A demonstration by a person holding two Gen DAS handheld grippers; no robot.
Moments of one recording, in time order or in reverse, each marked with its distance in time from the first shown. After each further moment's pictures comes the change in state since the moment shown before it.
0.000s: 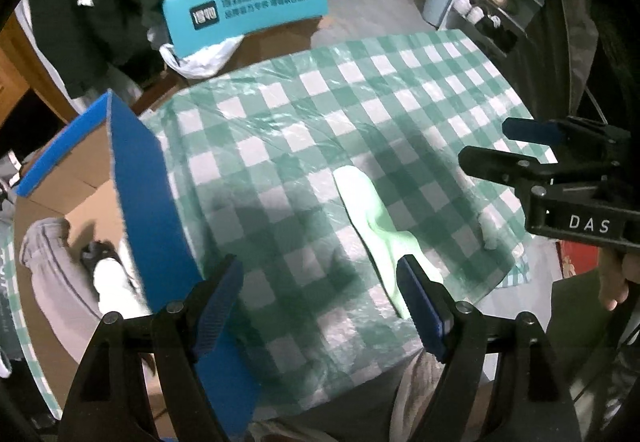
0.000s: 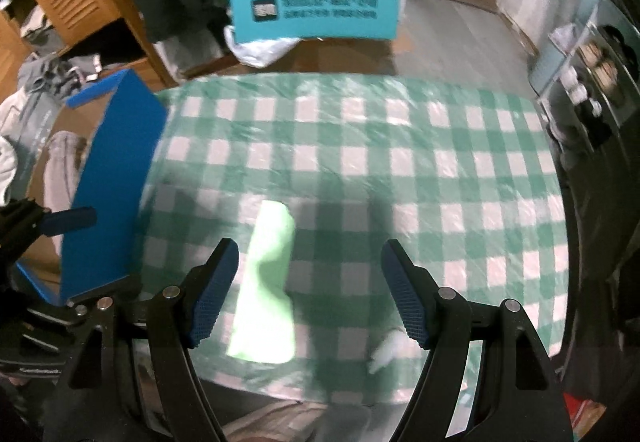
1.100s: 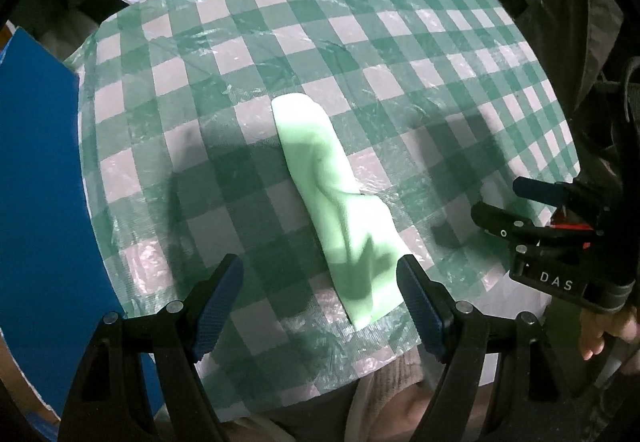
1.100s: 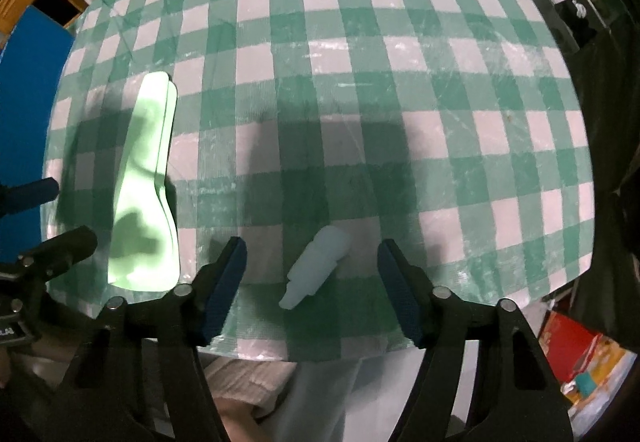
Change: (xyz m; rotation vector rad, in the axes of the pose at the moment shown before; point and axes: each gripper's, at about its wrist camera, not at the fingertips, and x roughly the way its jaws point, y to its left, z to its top) left arm 0.082 -0.041 -0.009 -0.057 0.199 -0.058; right arm 0.075 -0.062 -0.080 0.134 0.282 -0.060
